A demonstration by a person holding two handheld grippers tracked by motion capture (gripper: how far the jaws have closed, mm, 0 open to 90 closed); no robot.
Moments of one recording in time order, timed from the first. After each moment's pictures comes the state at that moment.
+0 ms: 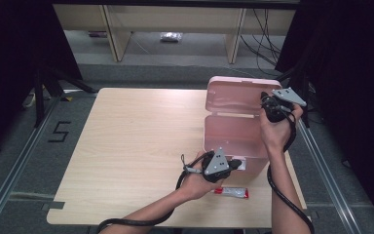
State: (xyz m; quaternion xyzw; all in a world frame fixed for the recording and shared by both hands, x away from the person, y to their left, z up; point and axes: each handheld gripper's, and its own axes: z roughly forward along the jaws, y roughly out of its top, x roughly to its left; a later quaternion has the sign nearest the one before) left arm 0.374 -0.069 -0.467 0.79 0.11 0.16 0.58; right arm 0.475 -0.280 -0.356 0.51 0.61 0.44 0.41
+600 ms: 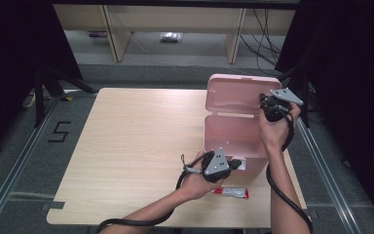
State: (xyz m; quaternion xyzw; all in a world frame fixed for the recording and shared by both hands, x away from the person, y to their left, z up) left arm 0.374 -0.069 -0.467 0.79 0.11 0.16 0.58; right arm 0.484 -0.281 -0.365 0.52 0.62 0.43 0.40
